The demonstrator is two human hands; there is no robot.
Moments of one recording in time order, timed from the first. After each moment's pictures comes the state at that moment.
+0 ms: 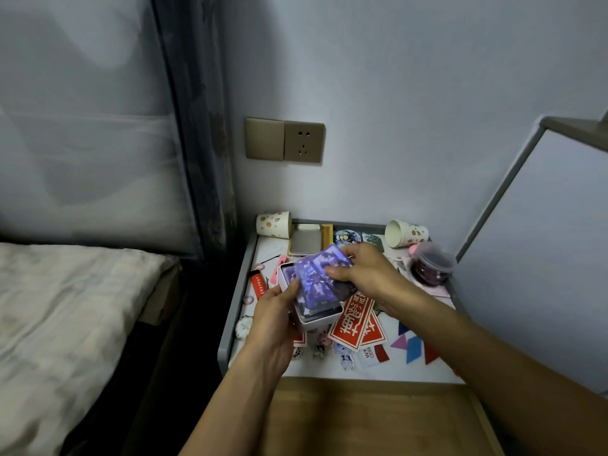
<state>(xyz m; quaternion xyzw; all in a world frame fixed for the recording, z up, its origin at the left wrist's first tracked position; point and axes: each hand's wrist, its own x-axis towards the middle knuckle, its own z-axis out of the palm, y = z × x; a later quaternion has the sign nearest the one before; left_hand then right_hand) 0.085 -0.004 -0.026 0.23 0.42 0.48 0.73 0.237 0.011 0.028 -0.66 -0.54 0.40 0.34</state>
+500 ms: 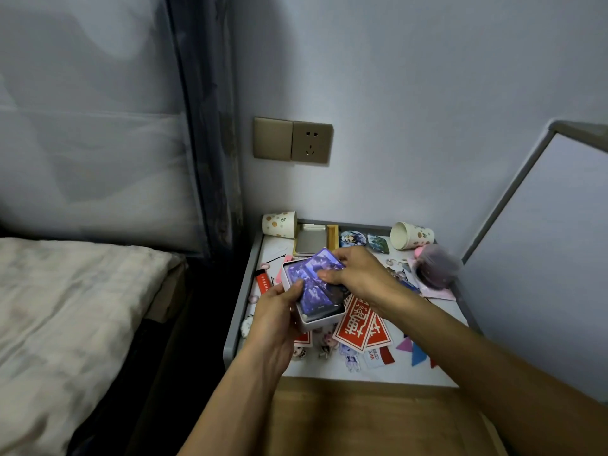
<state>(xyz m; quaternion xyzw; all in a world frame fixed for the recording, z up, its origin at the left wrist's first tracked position) 0.078 -0.002 -0.024 0.24 0.42 0.49 0.73 0.216 0.016 0.026 -0.67 -0.56 0.38 0.30</state>
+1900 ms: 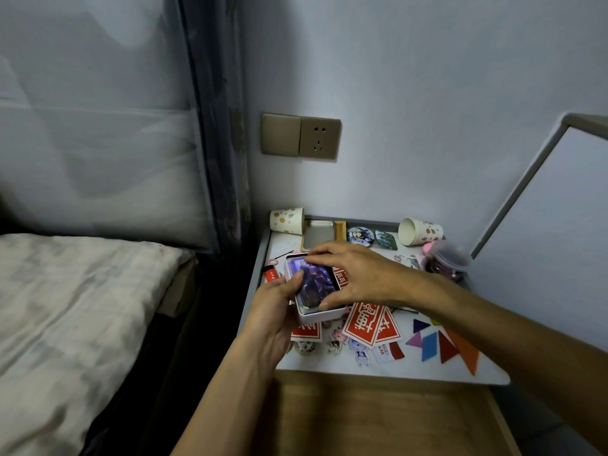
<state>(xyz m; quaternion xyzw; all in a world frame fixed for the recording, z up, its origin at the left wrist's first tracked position) 0.058 -0.007 -0.003 0.22 0.41 0.47 0.75 0.227 0.027 0.024 -0.50 -0.86 0.12 0.04</state>
